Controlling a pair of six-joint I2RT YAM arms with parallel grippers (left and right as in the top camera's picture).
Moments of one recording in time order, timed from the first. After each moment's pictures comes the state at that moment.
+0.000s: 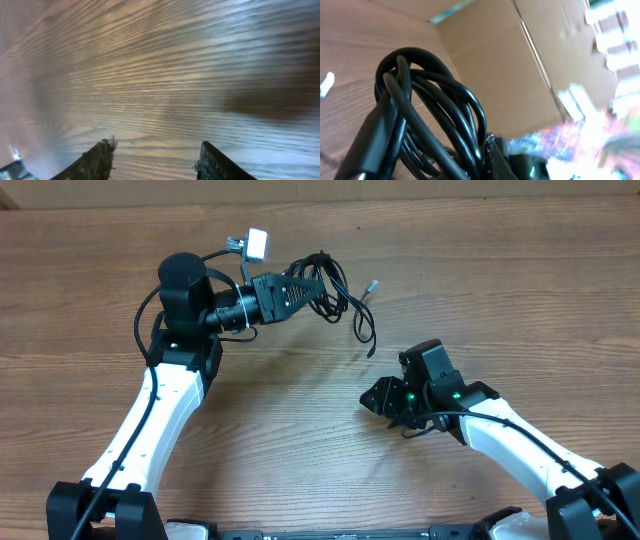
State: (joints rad) left arm -0.15 1.49 1.01 0.33 1.14 -0.89; right arm 0.41 1.45 0.69 -0.40 -0.40 0.78
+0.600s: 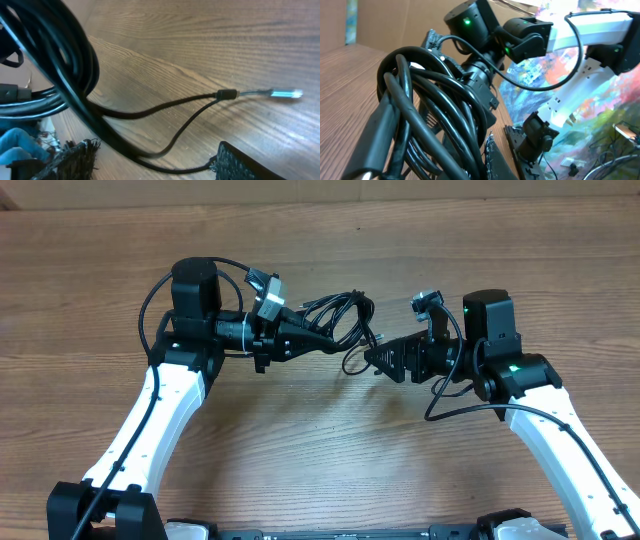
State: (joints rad) left arm -0.16 1.49 1.01 0.05 1.53 0.09; right arm 0.21 1.32 0.94 -0.45 -0.75 0.15
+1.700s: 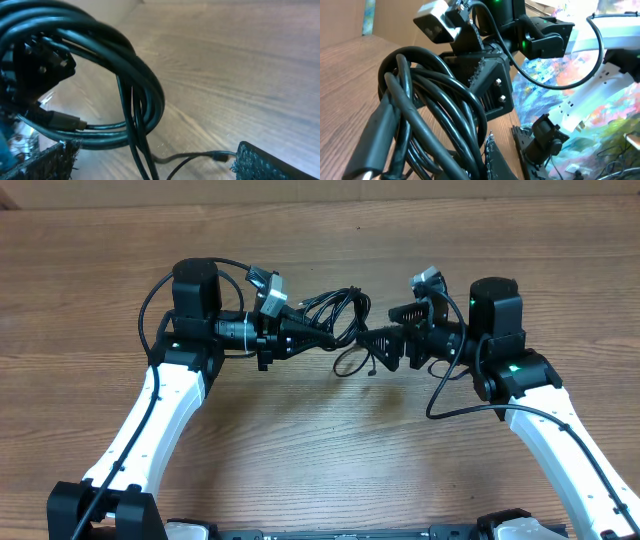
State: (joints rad) left arm -0.16 1.49 1.01 0.01 1.45 0.07; right arm 0.21 1.32 0.94 -0.22 -0.78 0.11
